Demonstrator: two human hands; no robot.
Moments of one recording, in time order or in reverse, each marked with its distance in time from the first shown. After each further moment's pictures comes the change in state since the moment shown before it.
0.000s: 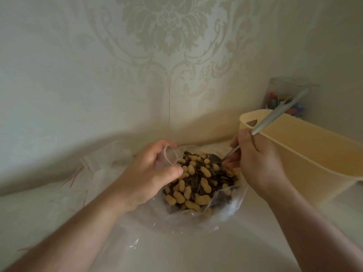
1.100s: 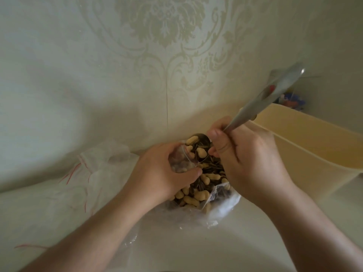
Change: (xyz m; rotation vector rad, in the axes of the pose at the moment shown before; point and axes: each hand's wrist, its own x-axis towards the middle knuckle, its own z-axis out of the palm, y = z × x) left_hand 0.001 0.011 0.031 0.517 0.166 0.114; right_hand -0.021 -0.023 0.005 -0.368 -0.001 -0.739
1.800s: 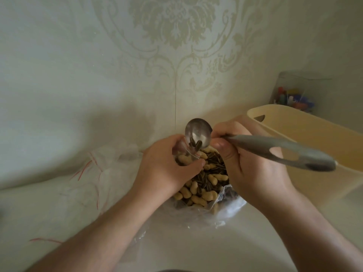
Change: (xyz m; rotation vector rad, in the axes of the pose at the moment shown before) left_hand 0.002 0.005 -0.004 -0.086 0.138 -0.020; right_hand -0.003 -0.001 0.008 -0.007 0.062 -0.151
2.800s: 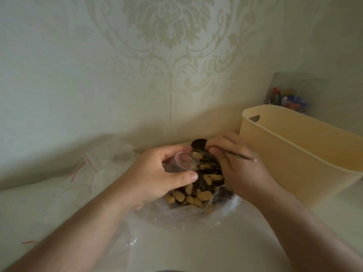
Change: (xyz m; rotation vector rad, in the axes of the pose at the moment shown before) left_hand -0.003 -0.014 -0.018 -0.322 -0.387 -0.145; right_hand -0.019 0.045 0.023 0.011 -0.235 0.147
